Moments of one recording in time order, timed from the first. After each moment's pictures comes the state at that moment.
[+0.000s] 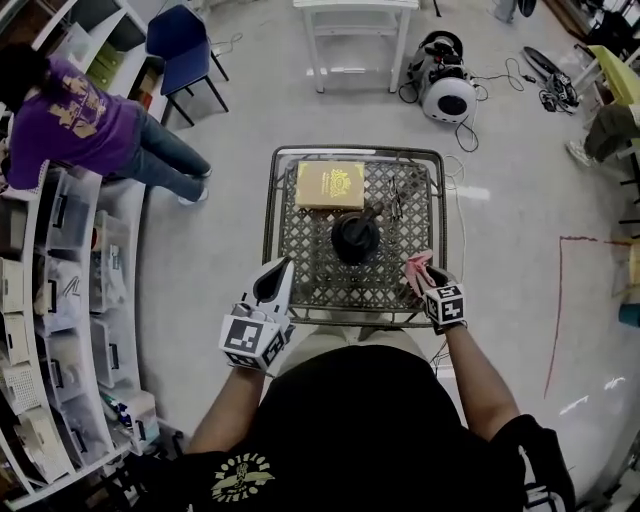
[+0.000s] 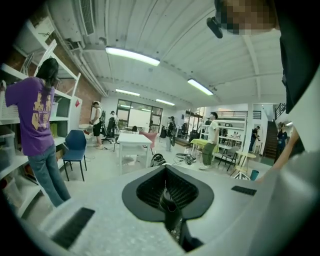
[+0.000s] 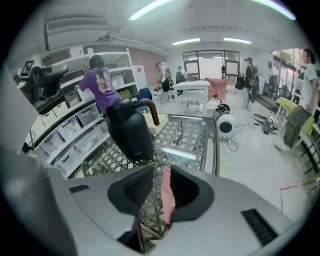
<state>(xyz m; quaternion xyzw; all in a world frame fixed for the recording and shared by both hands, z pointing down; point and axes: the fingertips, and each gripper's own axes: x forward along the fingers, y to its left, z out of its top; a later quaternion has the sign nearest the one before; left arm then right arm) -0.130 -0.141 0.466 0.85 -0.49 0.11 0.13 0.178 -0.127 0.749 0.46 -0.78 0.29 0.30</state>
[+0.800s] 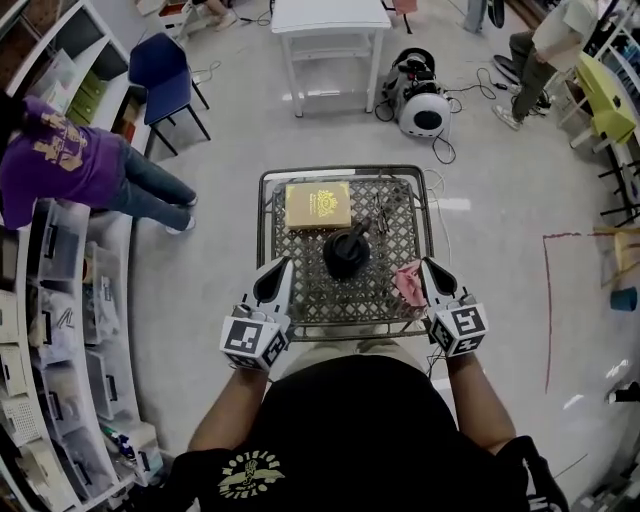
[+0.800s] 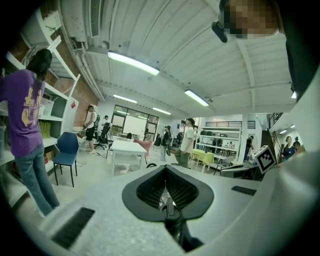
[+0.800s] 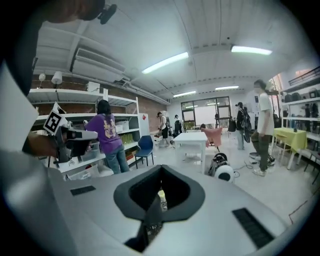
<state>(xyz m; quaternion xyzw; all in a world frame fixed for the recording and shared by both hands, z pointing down) -0.126 -0.167 0.430 0.87 -0.47 0.04 0.12 0.136 -0.151 0.487 0.53 -0.83 0.13 0.10</state>
